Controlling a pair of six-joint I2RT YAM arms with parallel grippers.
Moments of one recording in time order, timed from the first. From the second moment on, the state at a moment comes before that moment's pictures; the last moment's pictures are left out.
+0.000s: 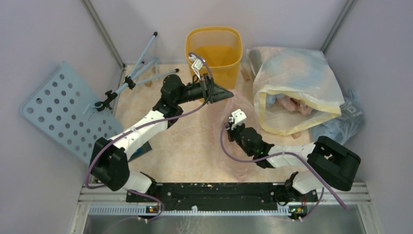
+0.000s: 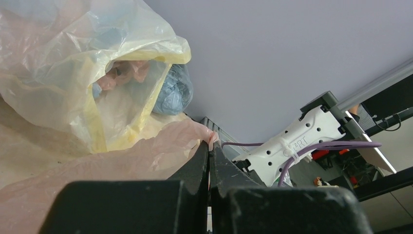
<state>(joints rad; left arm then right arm) -0.57 1.43 1.09 0.56 0.79 -0.90 0.96 1.40 0.43 0.78 0.41 0.06</state>
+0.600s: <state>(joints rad) -0.59 1.35 1.09 0.53 0.80 -0.90 0.84 1.49 0.38 0.90 0.33 0.21</state>
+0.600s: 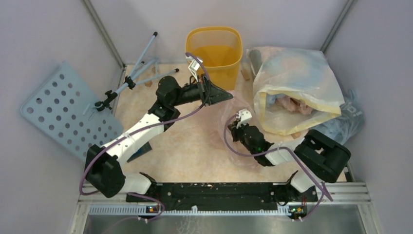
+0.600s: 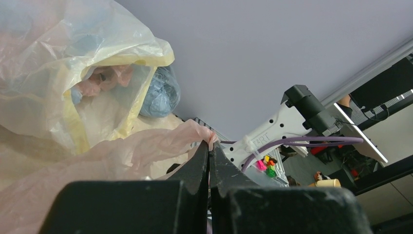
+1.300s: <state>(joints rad) -0.71 1.44 1.10 0.57 0.79 -0.94 0.84 1.60 0.50 0.90 0.00 0.27</state>
